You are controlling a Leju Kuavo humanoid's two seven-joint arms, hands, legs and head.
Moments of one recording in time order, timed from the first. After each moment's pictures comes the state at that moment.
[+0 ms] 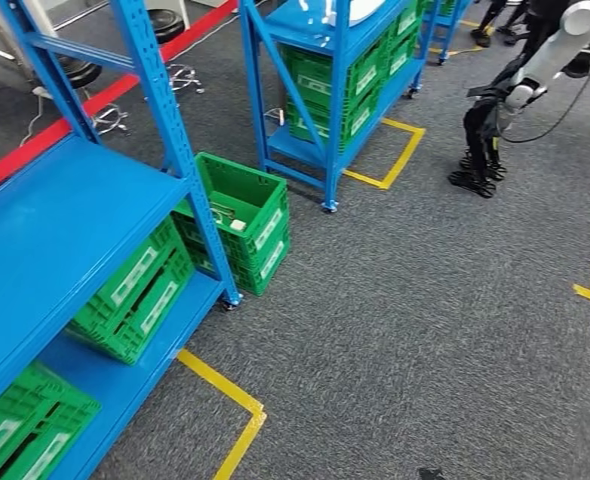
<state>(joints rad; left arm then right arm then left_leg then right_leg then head) -0.09 -0.19 1.20 -0.27 -1.02 0.10 -0.16 -0.09 0.20 -1.15 -0.24 1.25 0.01 -0.21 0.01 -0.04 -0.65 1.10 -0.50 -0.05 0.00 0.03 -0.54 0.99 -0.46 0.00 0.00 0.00</state>
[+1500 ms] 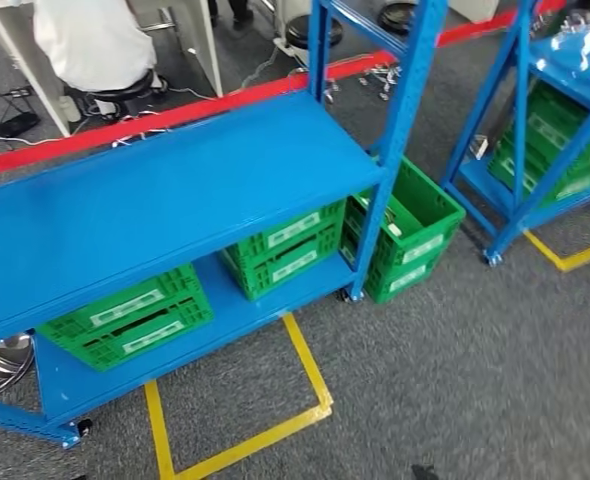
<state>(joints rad) -0.09 -0.22 1.20 -0.27 -1.07 0.04 -0.21 -0.09 0.21 -1.15 -0.24 1.27 -0.02 -0.23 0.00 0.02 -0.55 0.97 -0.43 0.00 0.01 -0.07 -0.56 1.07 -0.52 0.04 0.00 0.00</state>
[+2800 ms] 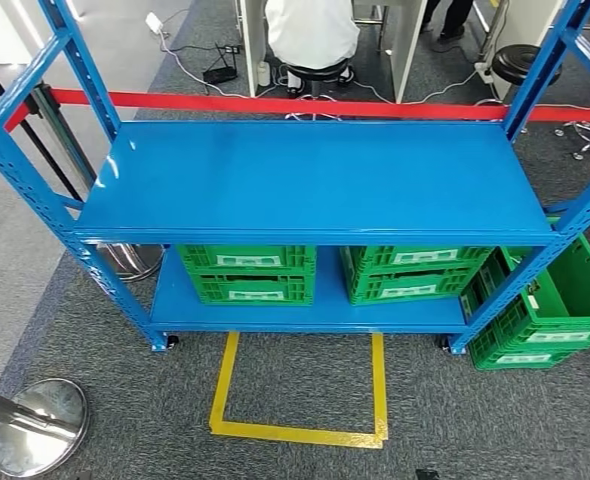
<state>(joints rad) -0.10 -0.22 1.19 -0.27 -1.09 0.03 -0.21 -0.09 0.20 -1.17 -0.24 1.25 -0.02 -0.21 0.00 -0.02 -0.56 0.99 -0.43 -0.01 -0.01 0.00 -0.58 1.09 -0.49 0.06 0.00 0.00</state>
